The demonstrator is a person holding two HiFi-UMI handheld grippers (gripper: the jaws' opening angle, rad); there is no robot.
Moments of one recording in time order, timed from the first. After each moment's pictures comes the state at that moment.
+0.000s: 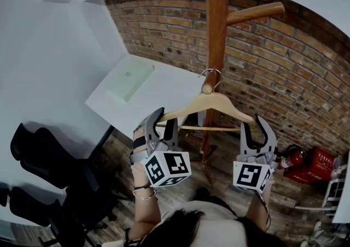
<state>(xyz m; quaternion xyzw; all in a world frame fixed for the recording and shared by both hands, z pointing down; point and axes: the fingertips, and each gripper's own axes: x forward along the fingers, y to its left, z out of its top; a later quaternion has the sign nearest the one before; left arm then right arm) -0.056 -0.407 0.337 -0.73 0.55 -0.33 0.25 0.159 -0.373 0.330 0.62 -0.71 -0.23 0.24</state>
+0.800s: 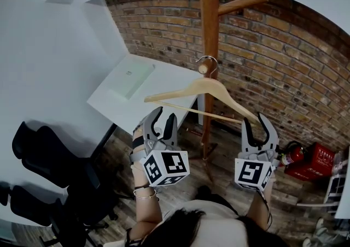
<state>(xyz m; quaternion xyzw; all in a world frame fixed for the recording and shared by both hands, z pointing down) -0.057 -0.376 0.328 -0.73 0.56 -0.31 0.24 0.166 -0.346 0.325 0.63 -0.70 -0.24 0.23</state>
